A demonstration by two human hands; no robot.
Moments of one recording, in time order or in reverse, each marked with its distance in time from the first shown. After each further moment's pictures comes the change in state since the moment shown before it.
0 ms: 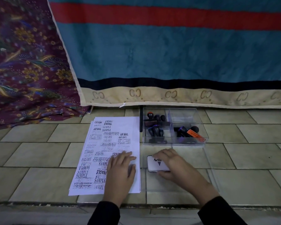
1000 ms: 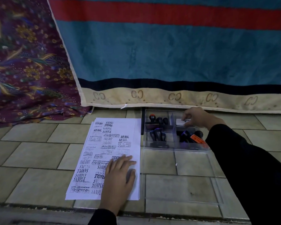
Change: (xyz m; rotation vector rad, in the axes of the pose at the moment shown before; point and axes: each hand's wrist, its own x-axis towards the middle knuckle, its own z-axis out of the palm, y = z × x) left_hand -0.003 0.002 0.000 -0.013 0.055 0.019; right_hand 0.123 0.139 -0.107 -0.067 -0.001 0.295
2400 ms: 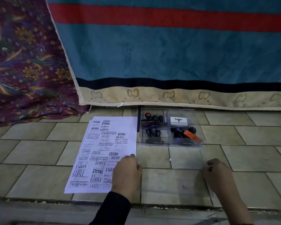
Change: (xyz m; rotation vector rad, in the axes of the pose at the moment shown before) left_hand 0.028 0.076 -0.021 0.240 -0.320 -0.329; right_hand -0.201 -0.007 0.095 0.199 0.310 0.592
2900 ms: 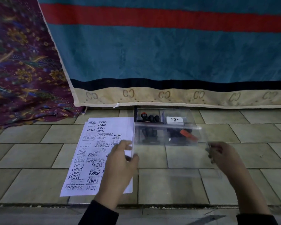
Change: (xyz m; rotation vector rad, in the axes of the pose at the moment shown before) left_hand -0.014 0.008 -0.049 -0.628 0.153 0.093; right_hand 0.020 -0.021 -0.051 0.438 -0.025 -0.022
